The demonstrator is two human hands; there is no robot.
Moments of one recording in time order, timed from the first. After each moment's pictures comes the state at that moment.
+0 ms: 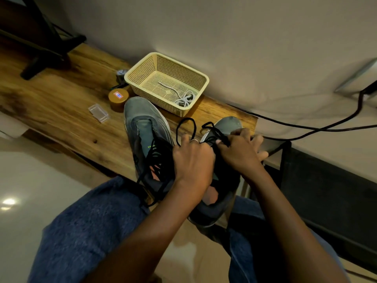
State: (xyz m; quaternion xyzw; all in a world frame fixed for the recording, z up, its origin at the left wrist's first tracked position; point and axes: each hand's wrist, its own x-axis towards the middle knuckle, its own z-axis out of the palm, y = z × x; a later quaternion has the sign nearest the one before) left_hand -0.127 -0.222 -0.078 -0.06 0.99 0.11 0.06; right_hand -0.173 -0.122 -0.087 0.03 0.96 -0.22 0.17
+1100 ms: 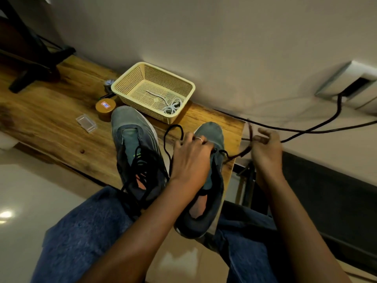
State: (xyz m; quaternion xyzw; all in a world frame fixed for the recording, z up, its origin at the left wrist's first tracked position) left_hand -0.147 -0.204 -0.086 0.06 0.99 0.13 0.00; right_hand -0.179 -0.057 -0.075 0.23 0.79 -0.57 -0.03
